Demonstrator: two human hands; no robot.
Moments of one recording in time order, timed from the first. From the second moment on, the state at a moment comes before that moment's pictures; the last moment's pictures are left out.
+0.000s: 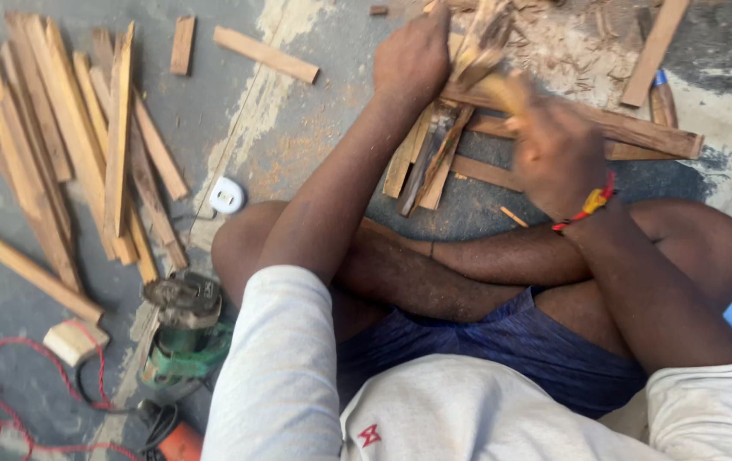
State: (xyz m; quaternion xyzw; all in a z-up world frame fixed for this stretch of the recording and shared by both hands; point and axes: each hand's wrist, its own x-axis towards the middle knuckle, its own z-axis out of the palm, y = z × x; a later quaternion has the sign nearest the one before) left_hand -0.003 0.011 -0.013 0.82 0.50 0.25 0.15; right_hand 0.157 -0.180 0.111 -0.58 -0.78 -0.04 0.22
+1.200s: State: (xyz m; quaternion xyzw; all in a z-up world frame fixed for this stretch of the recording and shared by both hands) left_hand -0.043 -0.121 0.052 0.84 0.53 0.04 0.14; right_hand 0.198 -0.121 0.029 -0.64 -0.61 0.11 0.45
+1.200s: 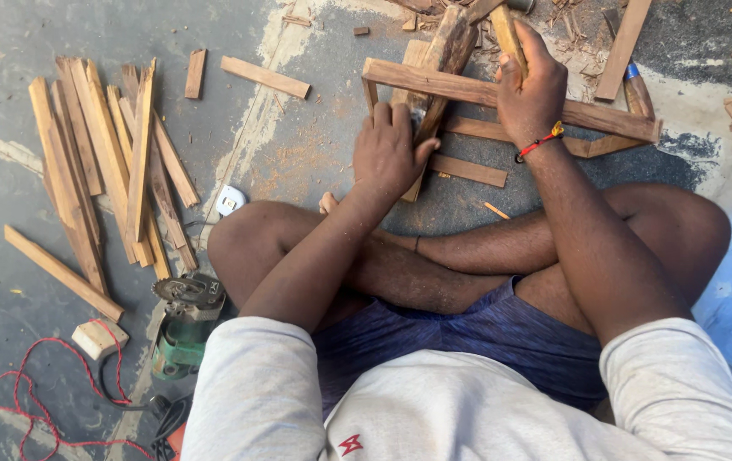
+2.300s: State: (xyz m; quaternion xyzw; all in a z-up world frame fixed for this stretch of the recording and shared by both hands) left_hand -0.277 -0.004 0.013 0.74 0.57 -0.19 0.31; right_hand 0.178 -0.138 0.025 -0.66 -0.64 -0.02 0.39
